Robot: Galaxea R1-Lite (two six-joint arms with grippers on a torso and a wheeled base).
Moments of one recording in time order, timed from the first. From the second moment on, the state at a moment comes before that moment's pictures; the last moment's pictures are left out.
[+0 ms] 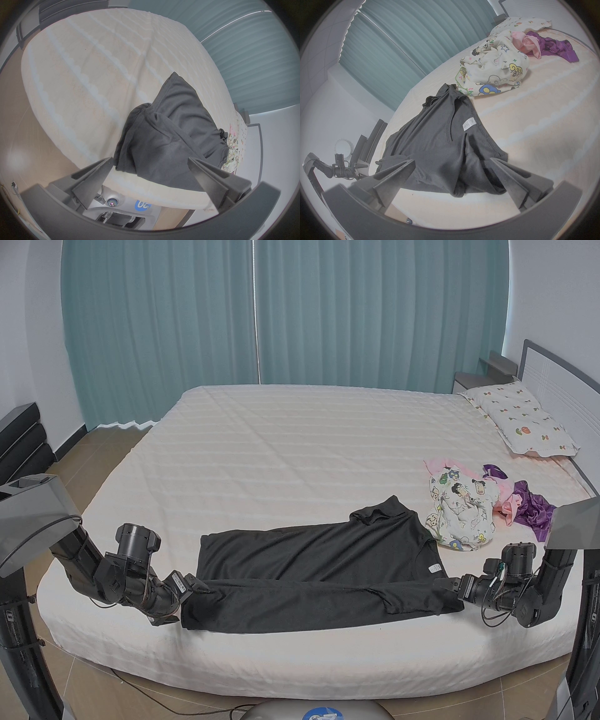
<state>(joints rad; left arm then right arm) -0.11 2.14 -0.77 -0.39 -0.24 -0.85 -0.03 2.35 -0.51 -1.21 0.40 0.41</state>
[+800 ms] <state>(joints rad) -0.11 2.14 -0.77 -0.43 -0.24 -0.89 -0.03 2.35 -0.51 -1.24 0.40 0.44</state>
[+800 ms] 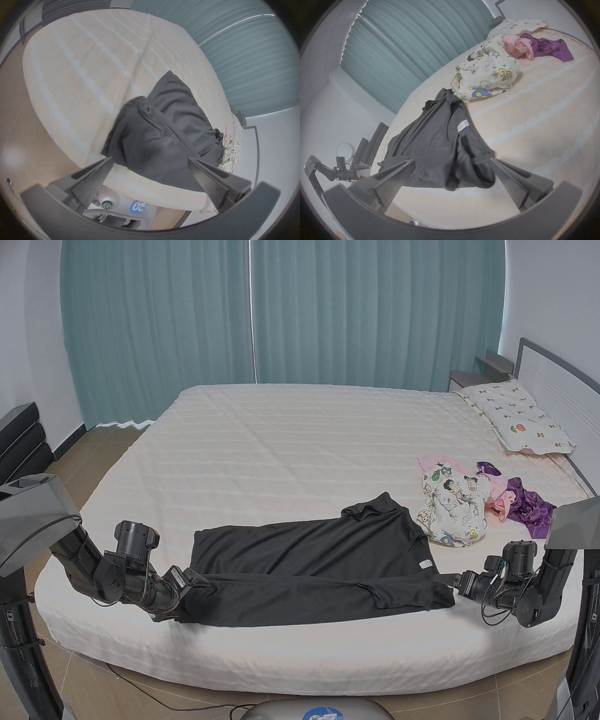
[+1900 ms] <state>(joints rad) -0.07 2.15 -0.79 -0.46 -0.24 -0.89 -0.03 2.35 -0.50 -1.25 0.40 0.44</state>
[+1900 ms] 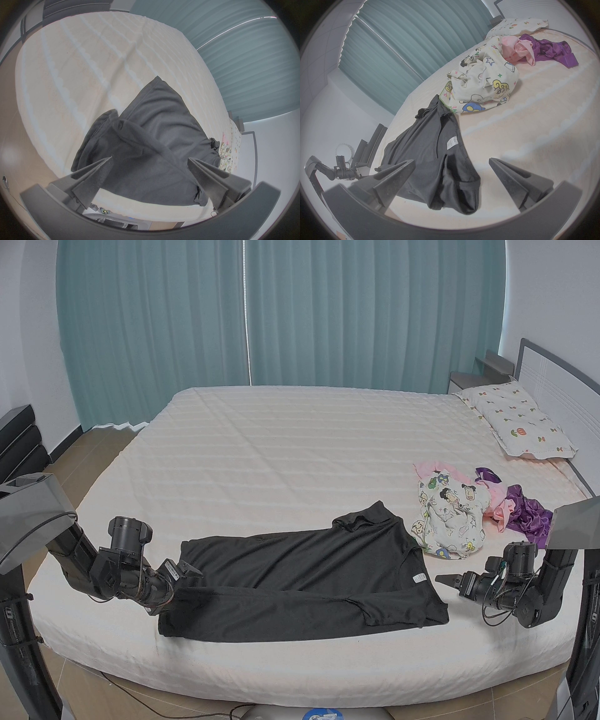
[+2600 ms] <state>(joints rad) -0.05 2.15 -0.82 -0.45 -0.24 -0.93 -0.03 2.35 -0.50 -1.25 0.40 0.44</state>
